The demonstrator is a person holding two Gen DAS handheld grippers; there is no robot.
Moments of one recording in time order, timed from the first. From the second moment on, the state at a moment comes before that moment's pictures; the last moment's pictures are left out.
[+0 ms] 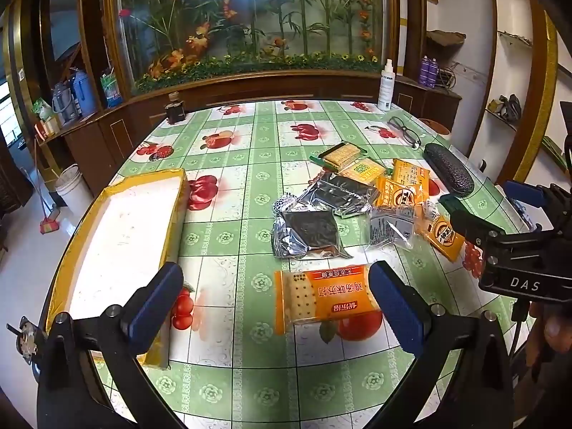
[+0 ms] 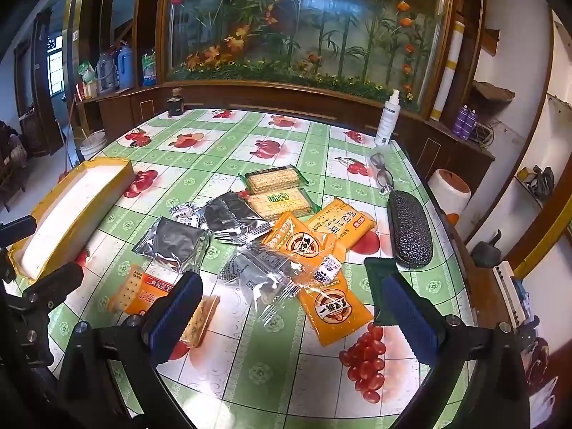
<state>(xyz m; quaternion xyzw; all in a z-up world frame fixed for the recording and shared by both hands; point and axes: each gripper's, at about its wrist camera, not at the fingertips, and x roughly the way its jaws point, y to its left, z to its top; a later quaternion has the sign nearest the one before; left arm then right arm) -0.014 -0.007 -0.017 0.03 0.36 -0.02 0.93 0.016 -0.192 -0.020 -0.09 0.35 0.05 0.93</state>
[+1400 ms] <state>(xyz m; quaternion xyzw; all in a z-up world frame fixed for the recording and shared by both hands) 0.011 -0.051 -0.070 0.16 0.41 -0.16 0.89 0.014 -0.245 -0.070 0.00 0.42 0.07 0.91</state>
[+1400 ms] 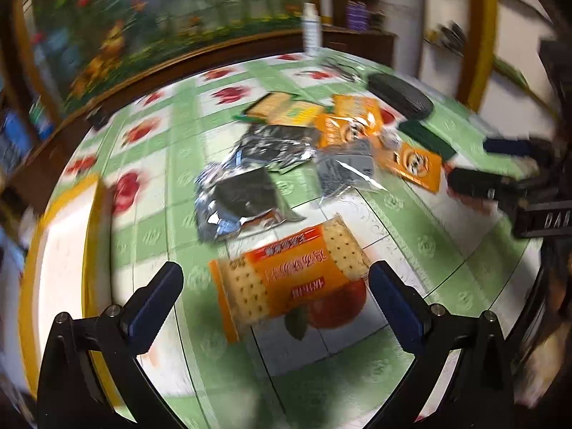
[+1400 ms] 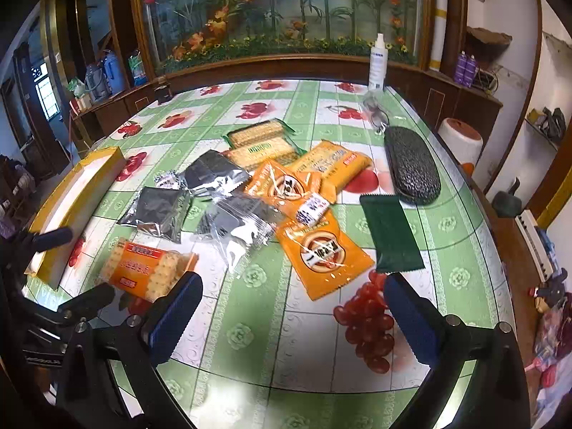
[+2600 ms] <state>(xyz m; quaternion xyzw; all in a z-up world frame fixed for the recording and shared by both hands) 0.036 -0.069 -0.106 0.14 0.48 -0.23 0.83 0.096 -0.261 -0.126 -0.06 0.45 0.15 0.88</state>
